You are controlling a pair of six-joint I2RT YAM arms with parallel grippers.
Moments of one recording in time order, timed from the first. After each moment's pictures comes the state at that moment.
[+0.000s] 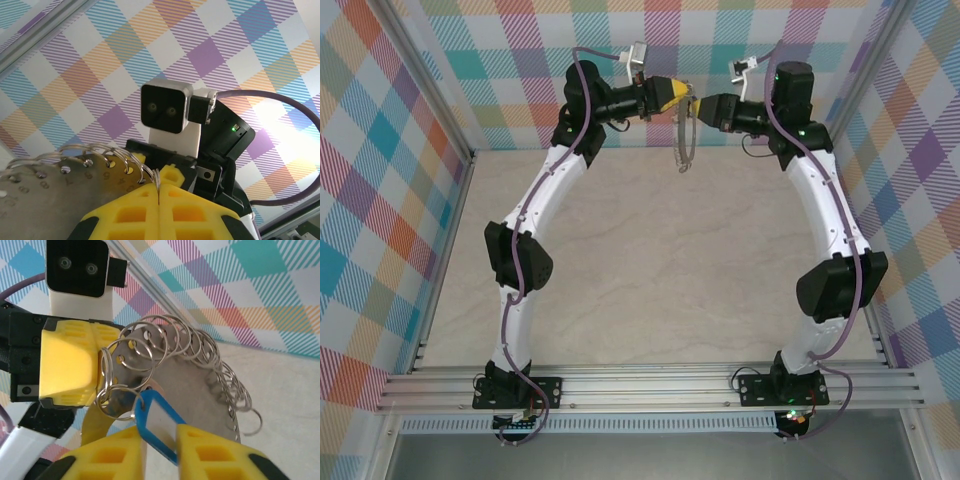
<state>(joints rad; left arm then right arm) -0.42 2.21 2.39 0.13 0.97 -1.19 0.18 1.79 1.99 -0.45 -0.93 0.47</state>
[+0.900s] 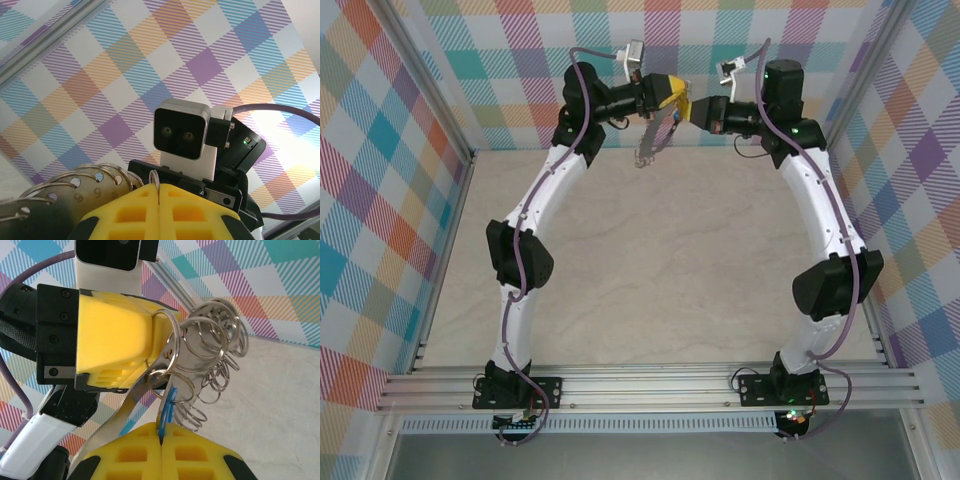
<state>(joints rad) -0.42 2.23 2.39 0.19 0.96 -1.22 0.23 1.82 2.06 -0.53 -0.95 0.44</state>
